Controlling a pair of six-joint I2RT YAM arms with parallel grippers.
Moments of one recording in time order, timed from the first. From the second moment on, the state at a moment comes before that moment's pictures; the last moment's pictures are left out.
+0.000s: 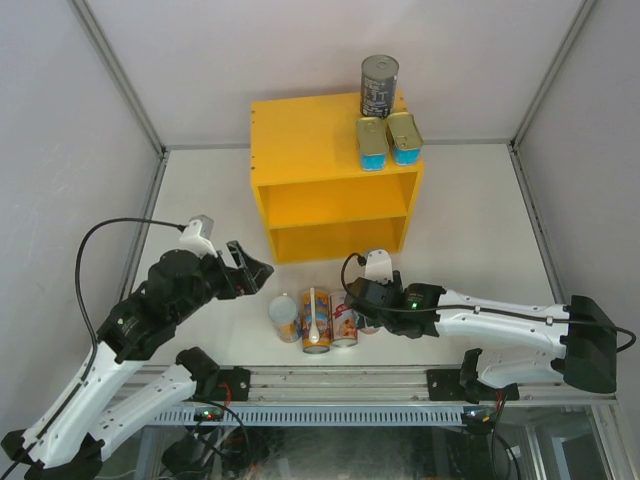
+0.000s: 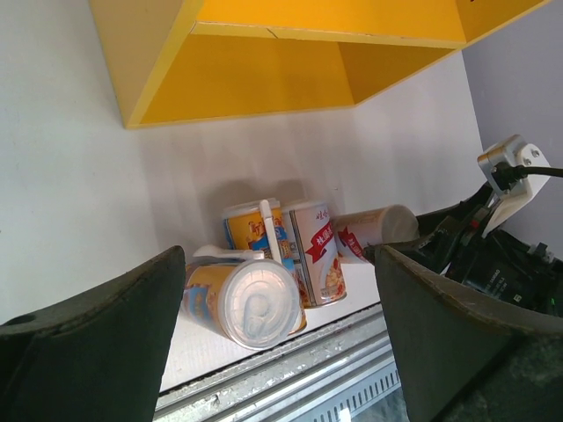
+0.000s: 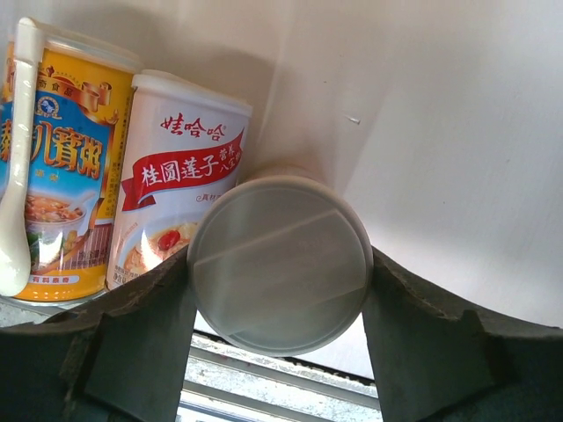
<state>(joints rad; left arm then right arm) -0.67 0.59 0.90 -0.76 -0.12 -0.72 1.19 1.22 0.85 -0.74 0.52 0.79</state>
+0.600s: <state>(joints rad) -0.67 0.52 0.85 -0.76 -0.13 -0.72 1.20 1.18 0.82 -0.75 0.52 0.76</state>
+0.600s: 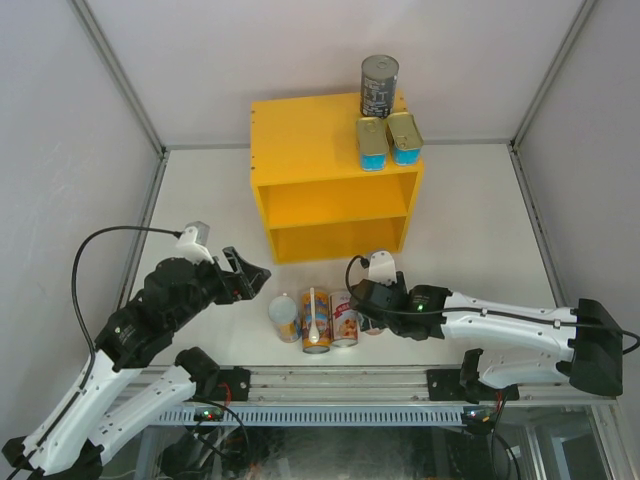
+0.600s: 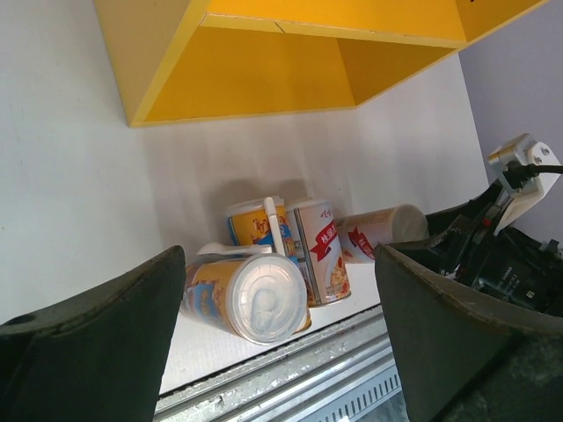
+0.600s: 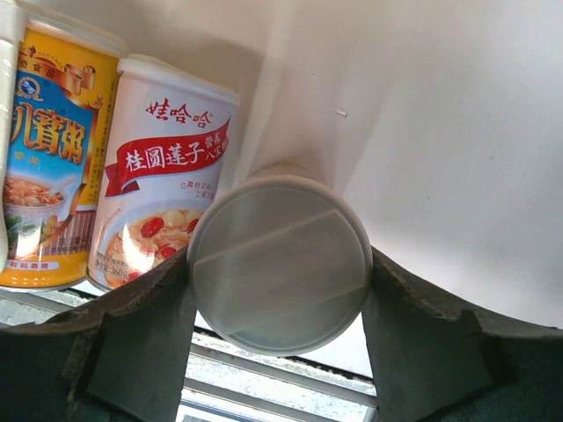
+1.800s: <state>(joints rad) -0.67 0.52 0.88 -0.79 -0.21 -0.72 1.28 1.27 1.75 -1.09 0.63 0.44</state>
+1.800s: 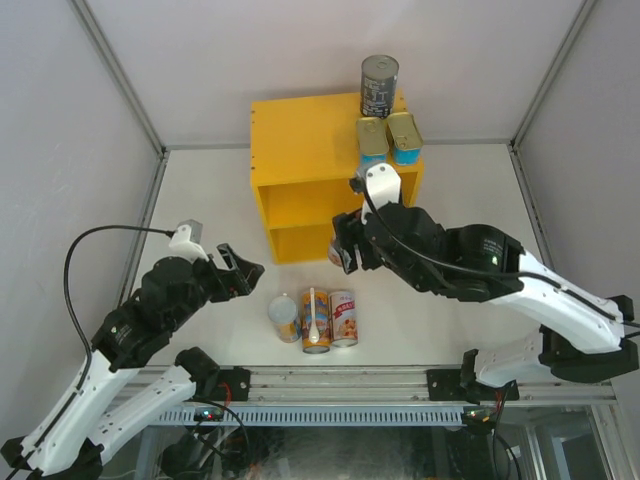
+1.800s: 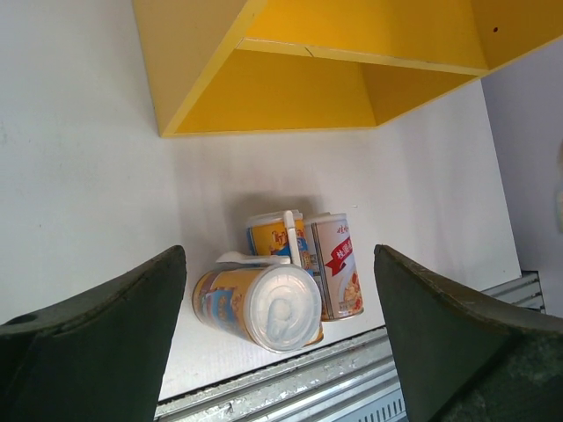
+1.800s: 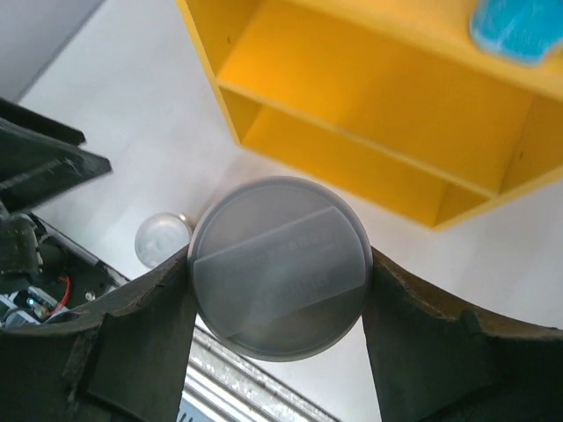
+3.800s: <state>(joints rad) -0.67 0.57 0.86 -0.57 -0.16 -0.66 0.85 1.85 2.37 -0.71 0.42 0.03</state>
